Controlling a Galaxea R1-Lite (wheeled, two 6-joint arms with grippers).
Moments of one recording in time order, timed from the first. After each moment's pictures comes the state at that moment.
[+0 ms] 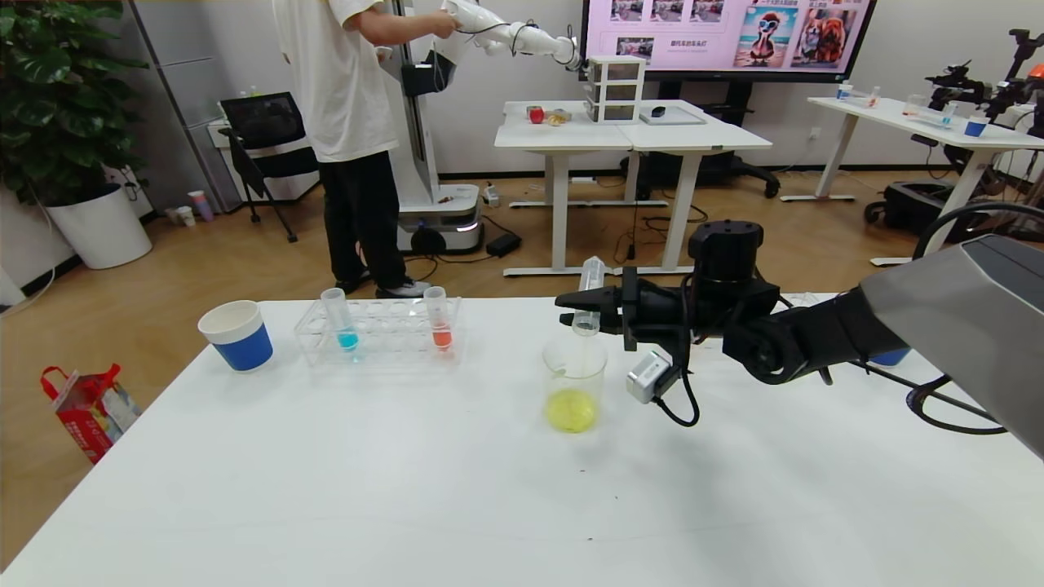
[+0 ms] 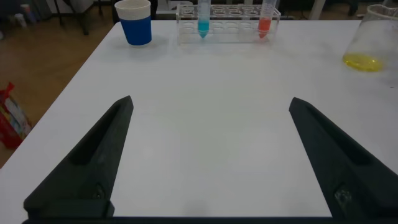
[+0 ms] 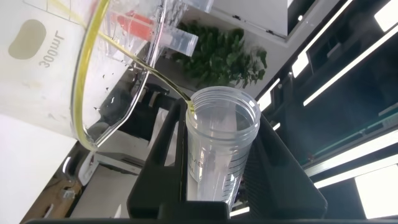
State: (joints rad) left arm 0.00 0.00 0.00 0.00 0.00 0.00; right arm 0.36 2.28 -1.42 -0.66 0.95 -2.09
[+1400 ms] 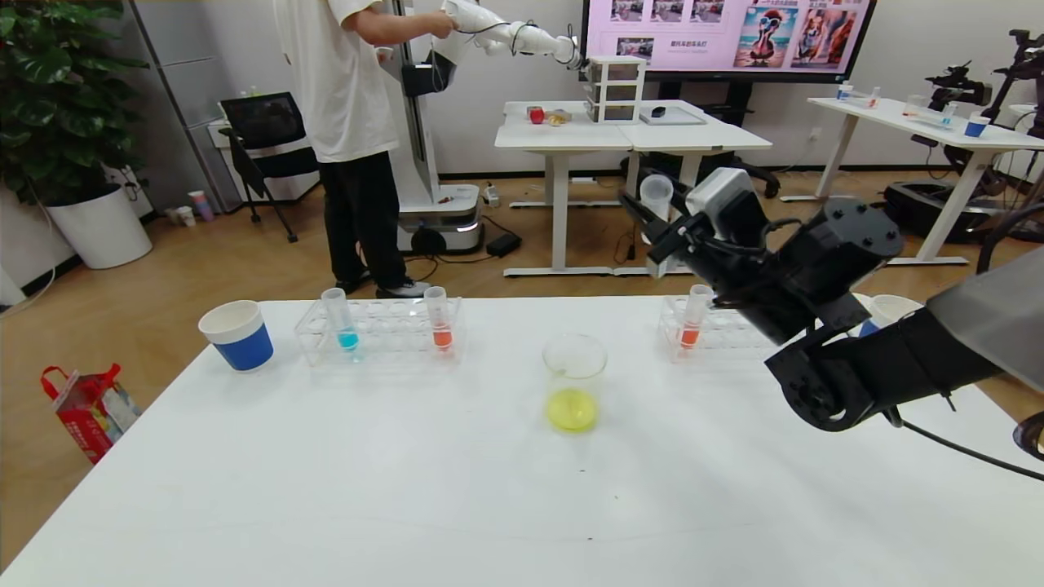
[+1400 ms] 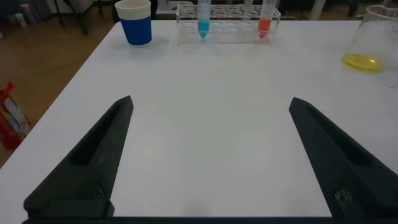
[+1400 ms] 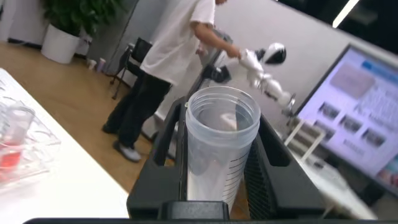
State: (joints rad) left arm 0.00 0.00 0.00 0.00 0.00 0.00; right arm 0.39 2.11 -1.08 -1.46 0.22 -0.42
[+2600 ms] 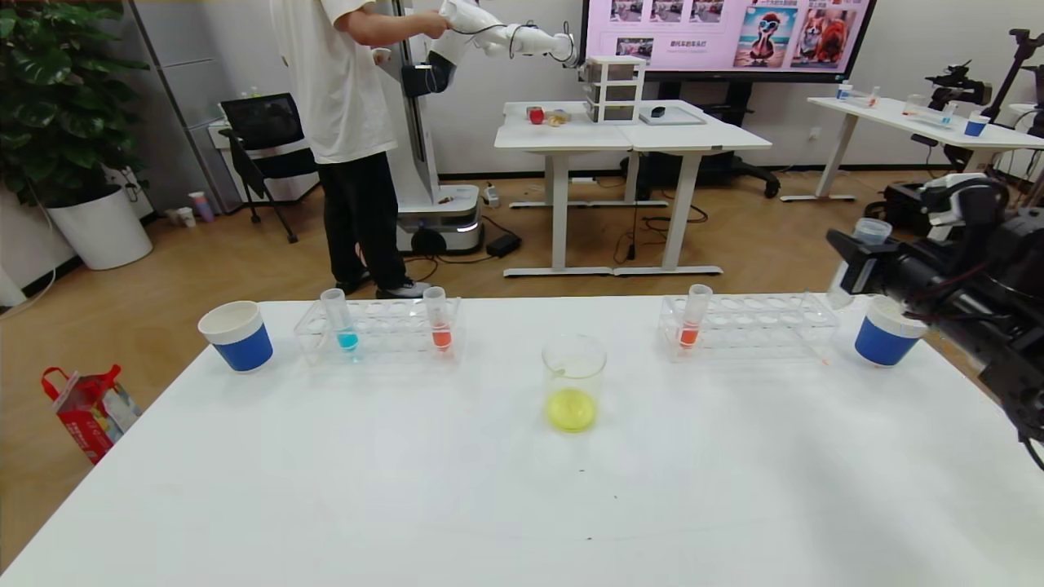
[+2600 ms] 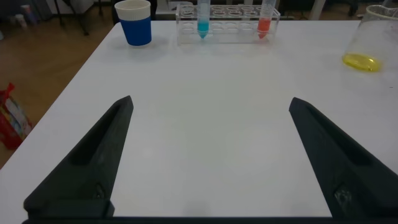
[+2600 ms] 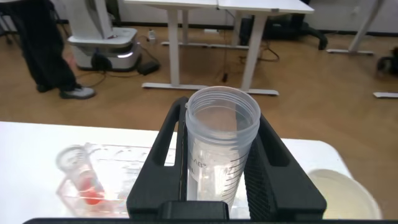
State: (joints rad) left arm 0.00 0.00 0.00 0.00 0.00 0.00; right arm -0.12 1.87 -0.81 -1.12 0.14 0.01
